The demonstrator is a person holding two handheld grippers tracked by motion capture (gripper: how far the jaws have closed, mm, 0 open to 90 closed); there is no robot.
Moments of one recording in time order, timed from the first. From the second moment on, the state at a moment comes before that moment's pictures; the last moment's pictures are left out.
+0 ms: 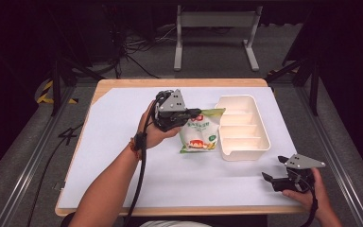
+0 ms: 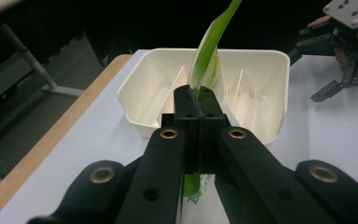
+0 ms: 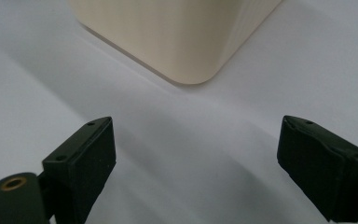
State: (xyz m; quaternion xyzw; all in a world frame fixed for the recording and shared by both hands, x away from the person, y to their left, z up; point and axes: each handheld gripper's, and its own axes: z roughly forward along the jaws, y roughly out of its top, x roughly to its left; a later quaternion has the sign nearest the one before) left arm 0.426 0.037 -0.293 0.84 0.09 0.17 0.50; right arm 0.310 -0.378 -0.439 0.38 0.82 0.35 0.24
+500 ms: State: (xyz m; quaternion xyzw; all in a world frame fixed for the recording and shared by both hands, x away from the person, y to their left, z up) left arm 0.454 0.025 -0.285 0.84 0.11 0.18 0.50; right arm 0.309 -0.381 -0.436 0.38 0.81 0.38 0.23
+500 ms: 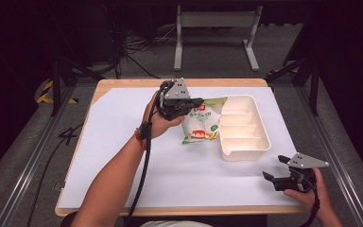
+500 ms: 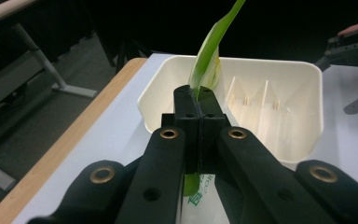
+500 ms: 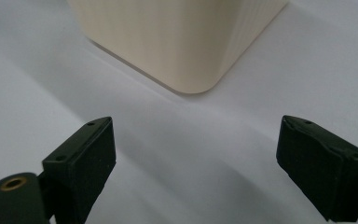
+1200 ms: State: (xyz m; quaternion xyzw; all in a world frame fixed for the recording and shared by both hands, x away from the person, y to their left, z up) left arm 0.485 0.004 -0.270 0.83 0.10 0.18 0.51; right arm 0.310 -0.382 -0.438 0.39 0.81 0.38 0.23
